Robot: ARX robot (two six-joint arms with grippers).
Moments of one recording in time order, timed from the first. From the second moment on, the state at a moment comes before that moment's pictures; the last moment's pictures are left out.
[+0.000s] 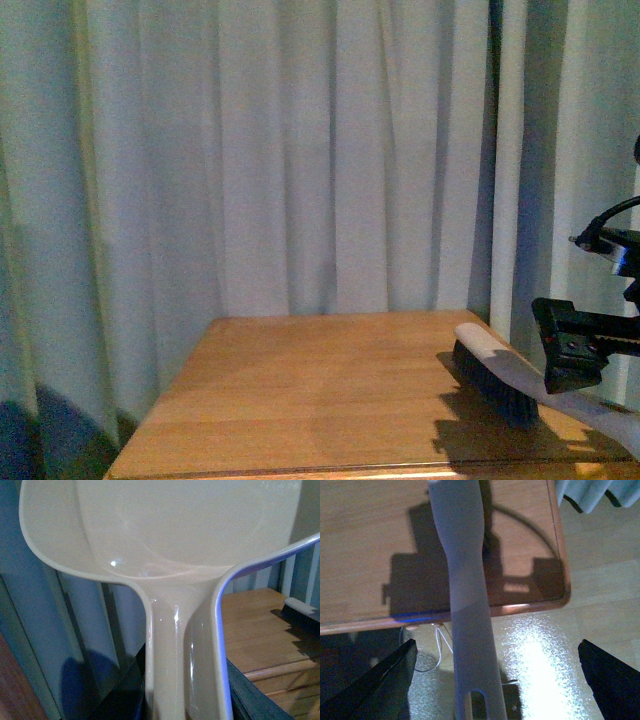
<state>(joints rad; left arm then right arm) 0.13 0.34 0.48 -0.01 0.34 0.11 0.23 1.66 1.24 -0.42 0.01 0.23</state>
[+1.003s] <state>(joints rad) 0.13 0.34 0.48 -0.01 0.34 0.11 0.27 1.79 1.27 -0.35 -0.02 0.29</state>
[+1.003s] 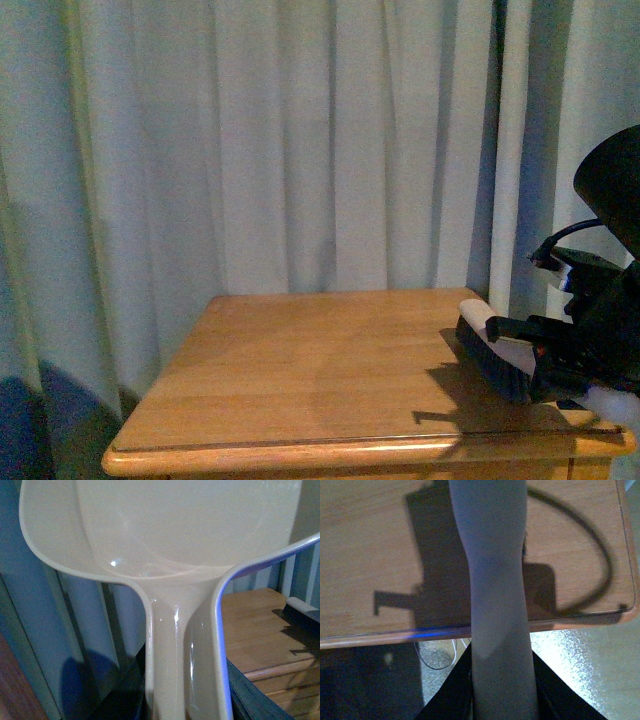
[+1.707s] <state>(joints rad) 0.13 0.34 0.48 -0.01 0.34 0.11 0.31 1.30 0.91 0.10 0.16 0.14</state>
